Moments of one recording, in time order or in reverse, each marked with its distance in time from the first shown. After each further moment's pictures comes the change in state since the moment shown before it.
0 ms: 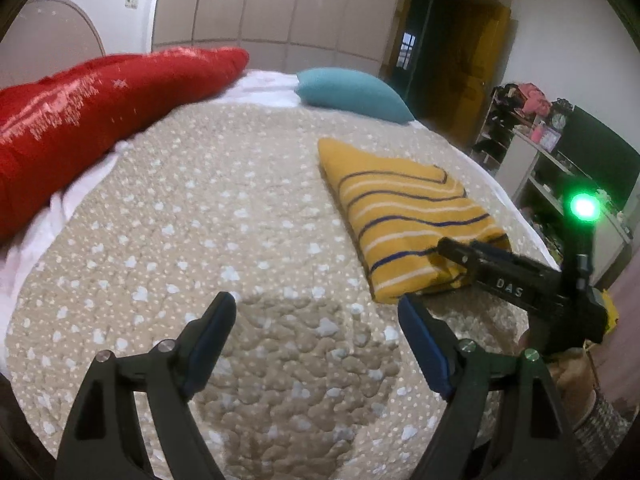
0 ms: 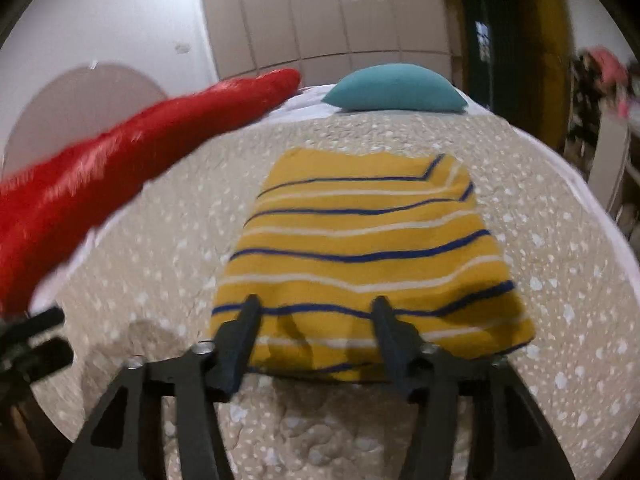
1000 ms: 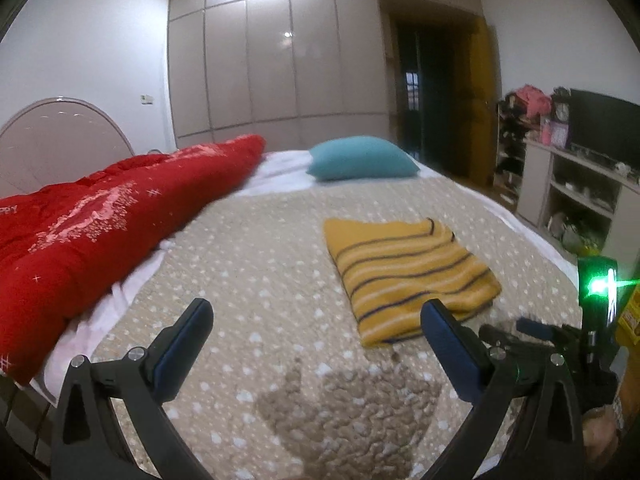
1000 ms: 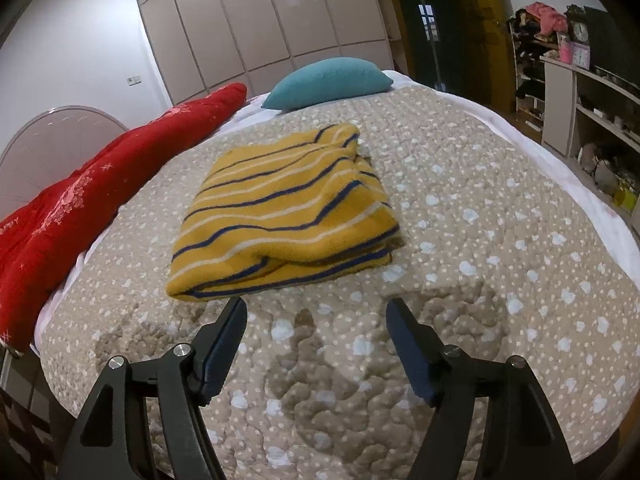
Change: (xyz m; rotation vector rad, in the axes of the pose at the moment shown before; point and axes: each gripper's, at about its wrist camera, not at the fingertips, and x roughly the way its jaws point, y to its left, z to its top) left arm -0.067 -0.082 -0.001 0.173 -0.233 0.189; right arm -0.070 -0.049 -0.061 0.159 -0.029 -0.085
